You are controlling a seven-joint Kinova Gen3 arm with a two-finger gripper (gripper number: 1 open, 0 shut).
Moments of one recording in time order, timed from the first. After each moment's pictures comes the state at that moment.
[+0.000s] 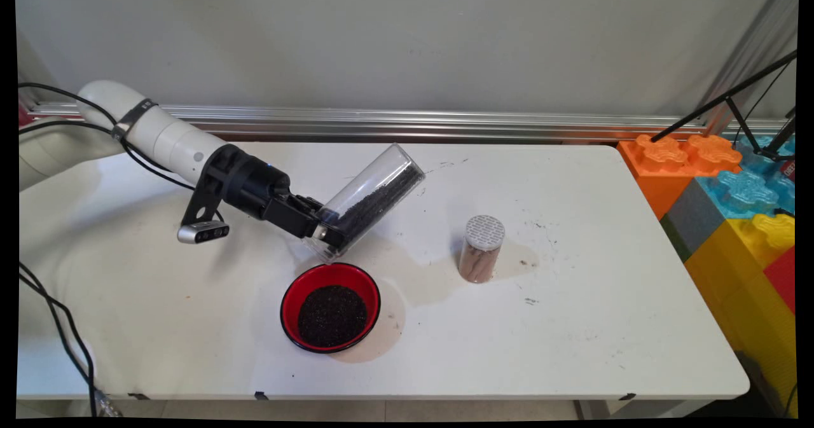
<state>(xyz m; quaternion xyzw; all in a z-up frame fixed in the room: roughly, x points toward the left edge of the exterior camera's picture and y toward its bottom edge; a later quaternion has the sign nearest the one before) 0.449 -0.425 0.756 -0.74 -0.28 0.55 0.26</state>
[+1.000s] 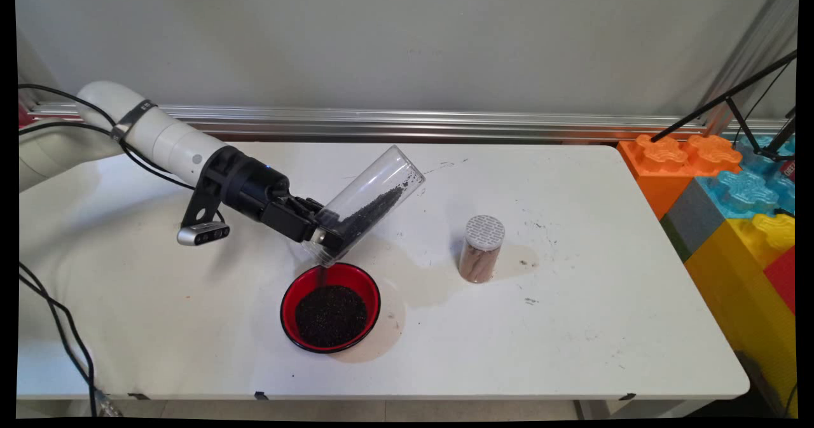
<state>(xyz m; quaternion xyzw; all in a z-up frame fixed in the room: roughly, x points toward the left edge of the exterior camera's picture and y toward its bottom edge) 0.448 -0.423 0.756 -0.75 -0.27 0.56 0.25</state>
